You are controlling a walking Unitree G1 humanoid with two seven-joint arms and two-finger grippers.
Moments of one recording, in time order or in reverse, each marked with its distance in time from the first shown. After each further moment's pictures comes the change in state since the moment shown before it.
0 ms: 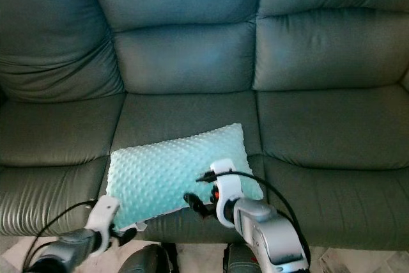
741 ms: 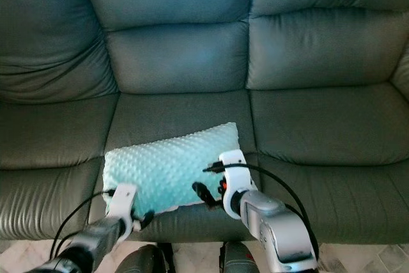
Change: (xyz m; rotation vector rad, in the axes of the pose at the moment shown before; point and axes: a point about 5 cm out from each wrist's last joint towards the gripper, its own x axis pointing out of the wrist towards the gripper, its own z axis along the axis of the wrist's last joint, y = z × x) left arm 0.015 -0.031 0.036 -0.055 -0.119 0.085; right arm -0.011 -0.010 0.014 0.014 -0.050 -0.093
